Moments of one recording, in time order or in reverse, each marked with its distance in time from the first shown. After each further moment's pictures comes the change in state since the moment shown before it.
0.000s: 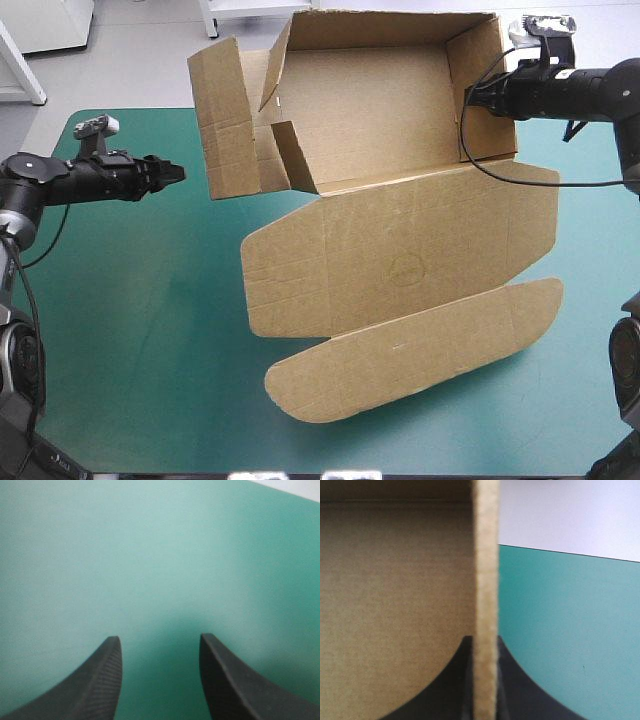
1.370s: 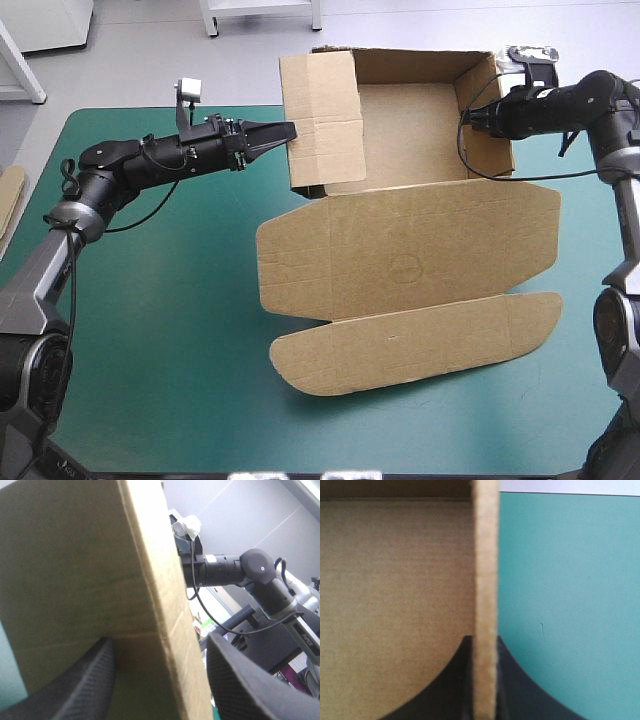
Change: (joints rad) left arm -0.322 0.000 -0.028 -0.690 0.214 0.287; right arm 0.019 0.137 0.006 -0.177 -0.023 0.095
